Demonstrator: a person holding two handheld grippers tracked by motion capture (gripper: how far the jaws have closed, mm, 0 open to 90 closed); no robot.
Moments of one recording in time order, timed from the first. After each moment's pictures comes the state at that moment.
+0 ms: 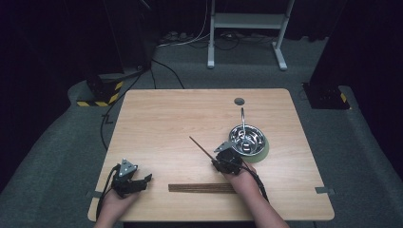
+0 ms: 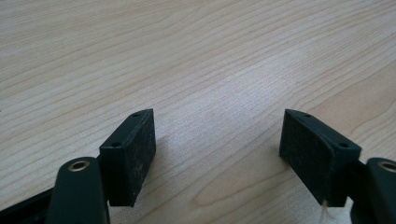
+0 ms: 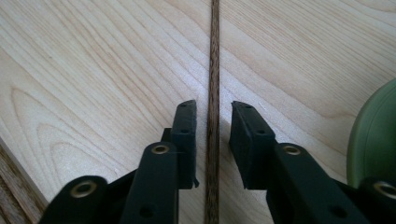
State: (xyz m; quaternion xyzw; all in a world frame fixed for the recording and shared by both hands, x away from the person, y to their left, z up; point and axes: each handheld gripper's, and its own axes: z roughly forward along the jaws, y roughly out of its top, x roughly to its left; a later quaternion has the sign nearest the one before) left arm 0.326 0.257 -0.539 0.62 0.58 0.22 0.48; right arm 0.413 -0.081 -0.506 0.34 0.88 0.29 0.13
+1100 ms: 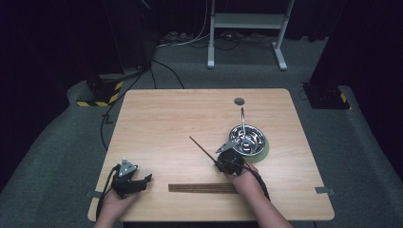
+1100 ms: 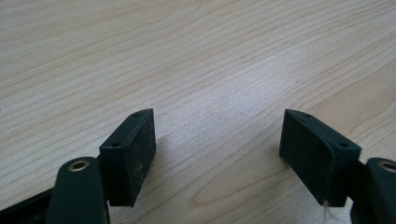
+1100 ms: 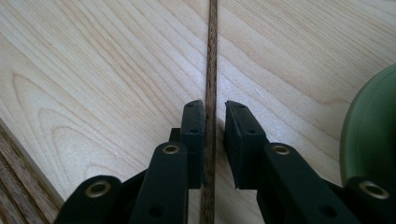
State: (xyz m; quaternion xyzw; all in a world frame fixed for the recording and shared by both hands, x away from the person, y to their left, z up) left arm 0.326 0.257 -0.539 0.62 0.58 0.22 0.49; right arm 0.410 -0.085 -0.504 0.35 0.88 0.28 0.13
